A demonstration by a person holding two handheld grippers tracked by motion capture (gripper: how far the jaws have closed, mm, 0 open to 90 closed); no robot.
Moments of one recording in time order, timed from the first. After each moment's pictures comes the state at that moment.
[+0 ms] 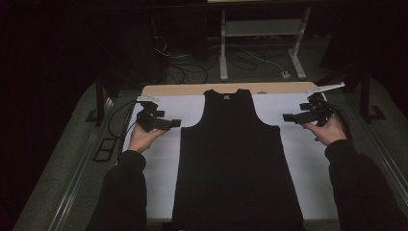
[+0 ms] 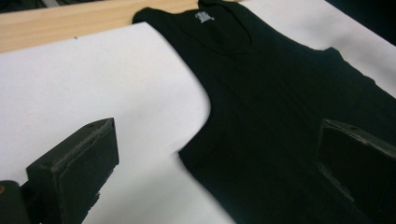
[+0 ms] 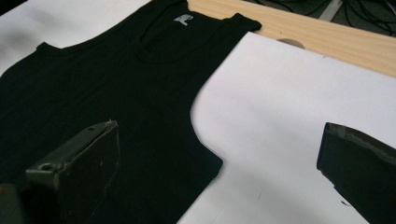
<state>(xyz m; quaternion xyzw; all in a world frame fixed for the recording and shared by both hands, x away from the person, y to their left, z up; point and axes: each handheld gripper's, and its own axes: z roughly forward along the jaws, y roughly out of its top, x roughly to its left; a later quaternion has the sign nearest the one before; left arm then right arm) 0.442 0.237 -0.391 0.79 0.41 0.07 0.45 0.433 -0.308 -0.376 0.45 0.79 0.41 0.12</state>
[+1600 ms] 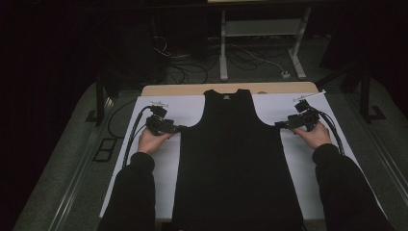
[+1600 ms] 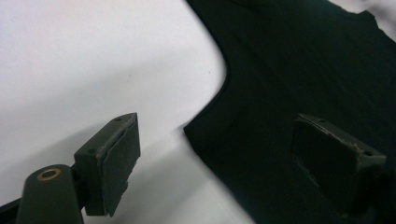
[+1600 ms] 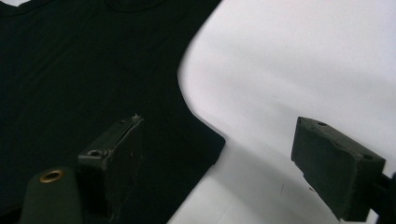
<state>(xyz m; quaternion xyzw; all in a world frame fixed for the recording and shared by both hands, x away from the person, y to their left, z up) 0.460 0.223 -0.432 0.81 0.43 0.02 0.40 0.458 -0.296 -0.429 0.48 0.80 0.36 0.05</state>
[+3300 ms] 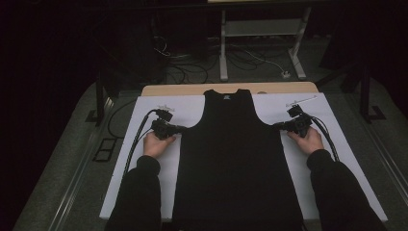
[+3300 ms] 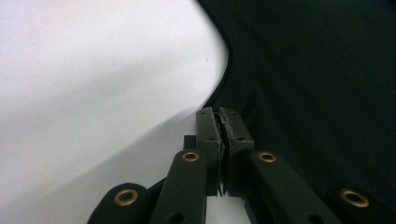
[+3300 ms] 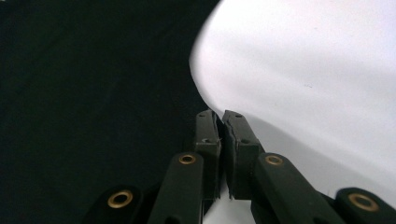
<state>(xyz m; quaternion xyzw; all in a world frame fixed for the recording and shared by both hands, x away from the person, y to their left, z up) 0.456 0.210 -0.445 0.81 0.43 0.04 0.39 0.452 -0.276 -0.446 0.50 0.79 0.35 0.06</state>
